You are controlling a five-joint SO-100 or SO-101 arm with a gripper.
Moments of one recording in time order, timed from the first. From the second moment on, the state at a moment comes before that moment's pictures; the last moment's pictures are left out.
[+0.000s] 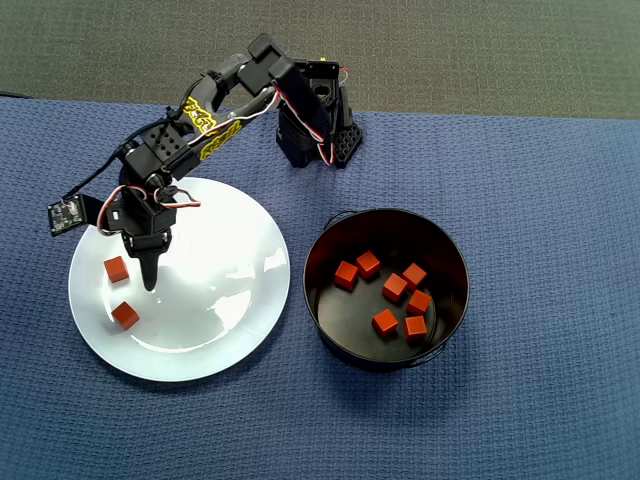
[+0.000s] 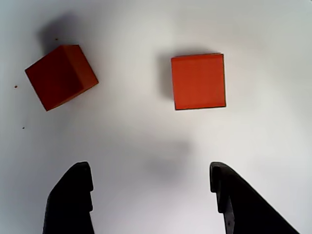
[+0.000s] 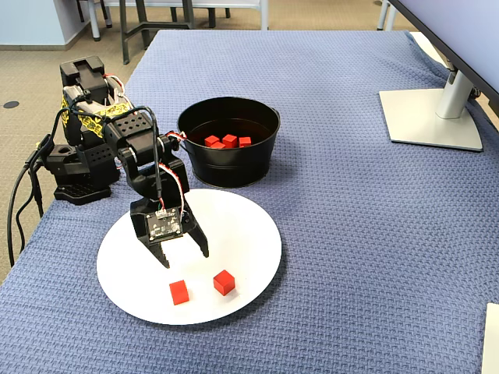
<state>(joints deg) 47.7 66.3 77.3 60.9 -69.9</state>
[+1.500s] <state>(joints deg) 53.8 58.1 70.3 57.3 -71.8</state>
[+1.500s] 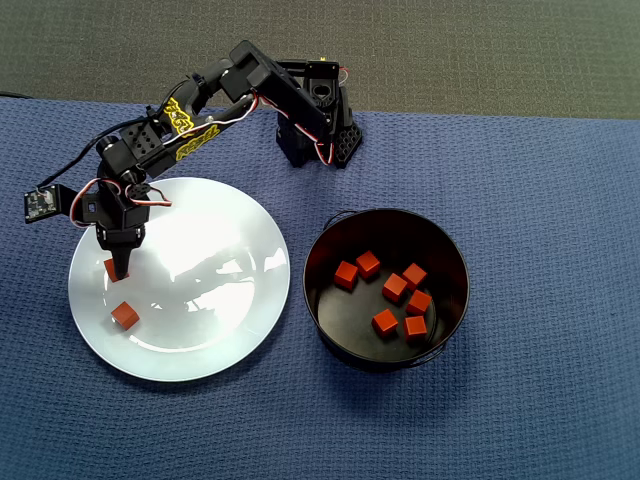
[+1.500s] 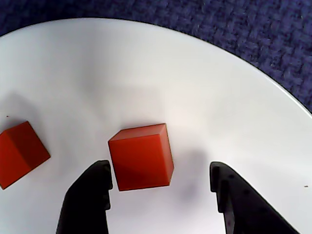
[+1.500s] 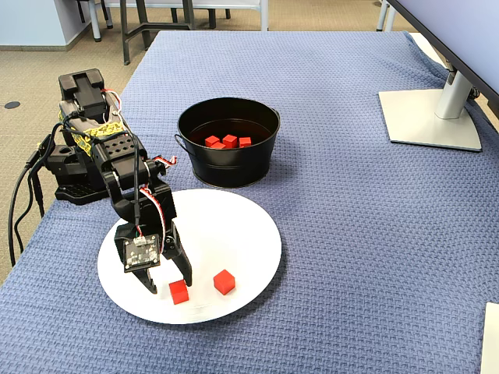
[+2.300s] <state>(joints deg) 53.7 54.3 68.3 55.3 -70.7</state>
